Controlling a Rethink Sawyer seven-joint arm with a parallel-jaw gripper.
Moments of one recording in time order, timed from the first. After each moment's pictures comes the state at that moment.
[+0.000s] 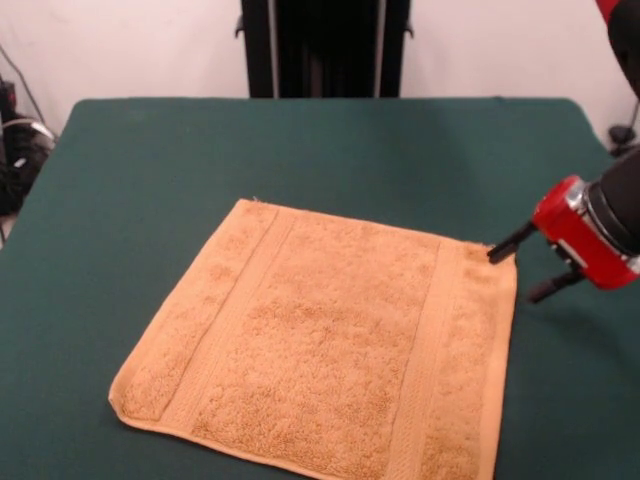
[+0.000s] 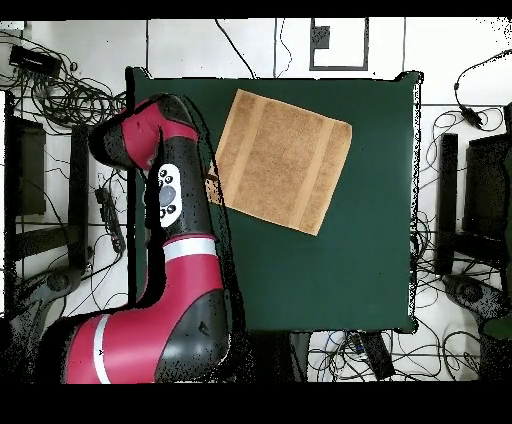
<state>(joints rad) 0.25 -0.02 -0.04 0.54 -0.46 1.41 2.69</state>
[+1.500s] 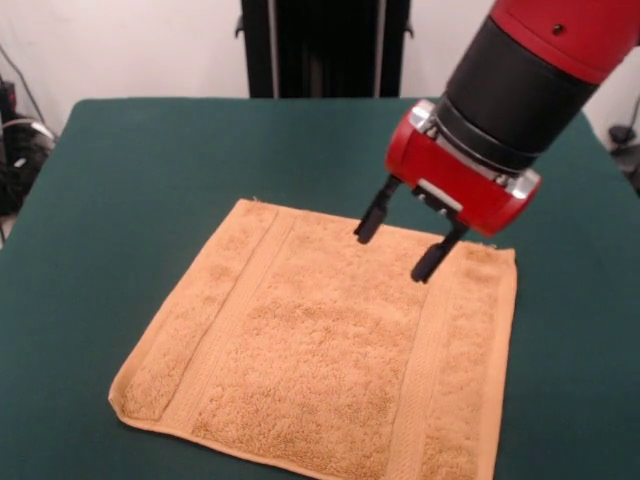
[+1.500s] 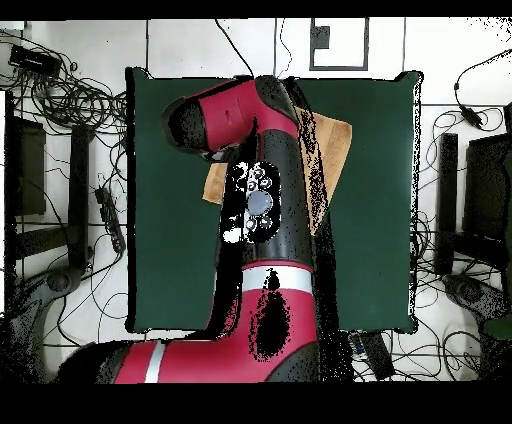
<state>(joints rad) 0.04 -0.34 -0.03 0.87 -0.48 1.06 2.49</state>
